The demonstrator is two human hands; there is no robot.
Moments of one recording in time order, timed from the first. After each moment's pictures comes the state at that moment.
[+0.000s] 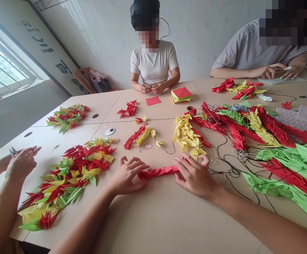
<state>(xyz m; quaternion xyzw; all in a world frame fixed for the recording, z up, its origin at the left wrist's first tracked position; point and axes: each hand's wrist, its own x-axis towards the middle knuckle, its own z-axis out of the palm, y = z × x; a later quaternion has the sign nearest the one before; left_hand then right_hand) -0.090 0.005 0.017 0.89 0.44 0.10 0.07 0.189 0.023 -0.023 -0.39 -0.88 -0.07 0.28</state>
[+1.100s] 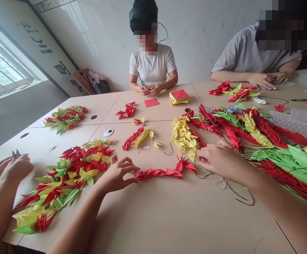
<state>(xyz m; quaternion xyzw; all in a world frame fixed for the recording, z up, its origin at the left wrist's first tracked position) -0.119 0.011 0.021 0.88 0.47 0.06 0.09 0.252 0.057 0.055 -0.47 -0.88 0.00 0.03</state>
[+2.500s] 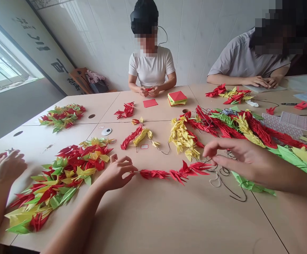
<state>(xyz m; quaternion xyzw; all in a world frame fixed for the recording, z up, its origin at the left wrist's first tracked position) -0.113 0.011 0.019 0.89 0.44 0.10 0.05 0.270 0.029 0.115 -0.43 -0.82 0.30 0.24</state>
